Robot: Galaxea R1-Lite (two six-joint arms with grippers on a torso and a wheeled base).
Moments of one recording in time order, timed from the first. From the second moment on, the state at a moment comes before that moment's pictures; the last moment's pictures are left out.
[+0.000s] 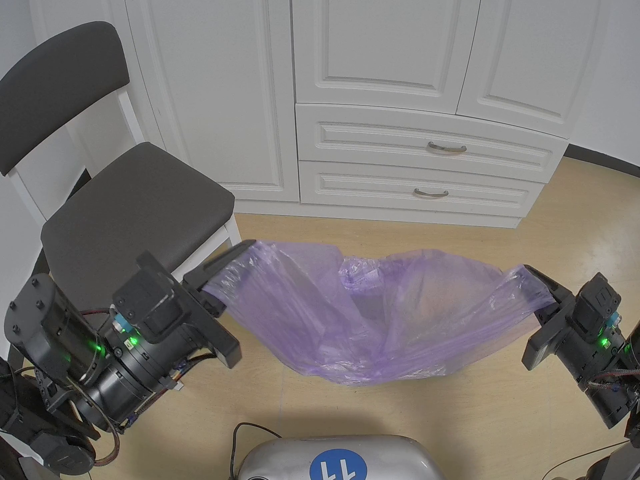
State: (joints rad) left arm -0.73 1.60 -0.29 -1.54 0.03 0.40; right arm 0.81 1.32 -0.22 -1.17 -0.53 -0.42
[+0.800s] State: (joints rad) left arm -0.90 1.74 -0.40 -1.53 0.04 0.15; right arm 0.95 1.59 -0.17 -1.55 -0.47 -0.42
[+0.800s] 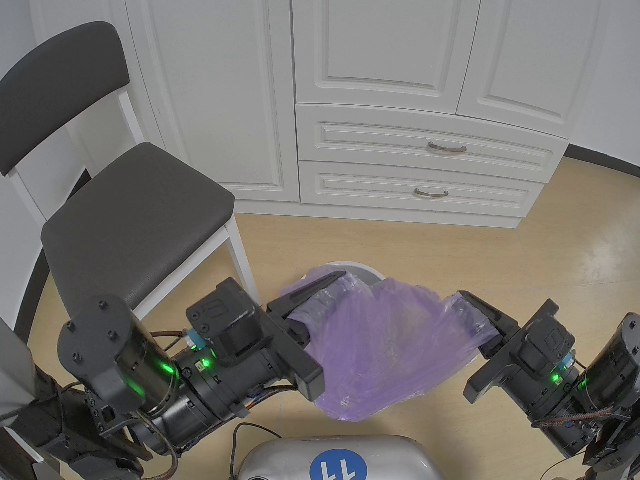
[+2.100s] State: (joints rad) left arm -0.84 1.96 -0.58 -1.53 0.10 -0.14; right arm 0.80 1.84 -0.30 -1.55 -0.44 -0.19
